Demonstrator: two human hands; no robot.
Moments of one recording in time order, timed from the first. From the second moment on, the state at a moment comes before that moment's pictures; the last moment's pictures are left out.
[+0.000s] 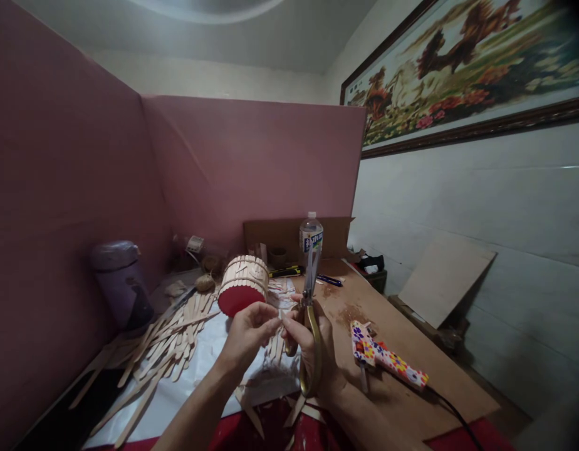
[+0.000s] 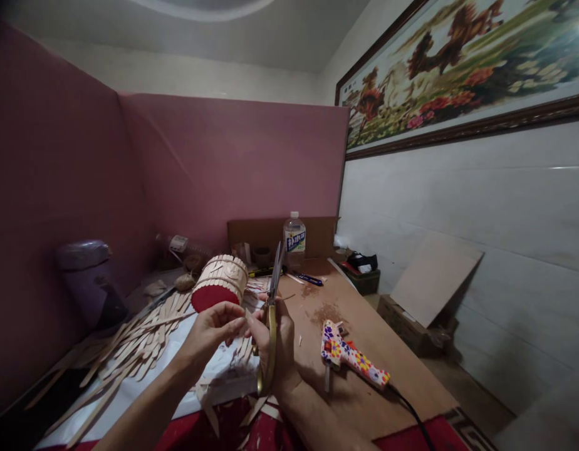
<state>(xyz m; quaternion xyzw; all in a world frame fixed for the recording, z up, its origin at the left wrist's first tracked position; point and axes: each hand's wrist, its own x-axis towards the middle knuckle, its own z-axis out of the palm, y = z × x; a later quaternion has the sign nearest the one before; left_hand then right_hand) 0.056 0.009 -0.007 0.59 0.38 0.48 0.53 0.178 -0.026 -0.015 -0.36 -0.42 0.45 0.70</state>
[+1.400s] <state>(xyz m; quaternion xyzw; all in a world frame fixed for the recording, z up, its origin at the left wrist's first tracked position) 0.024 0.009 0.020 0.50 0.36 0.56 0.56 0.178 -0.036 -0.018 -0.34 -0.61 0.55 0.46</state>
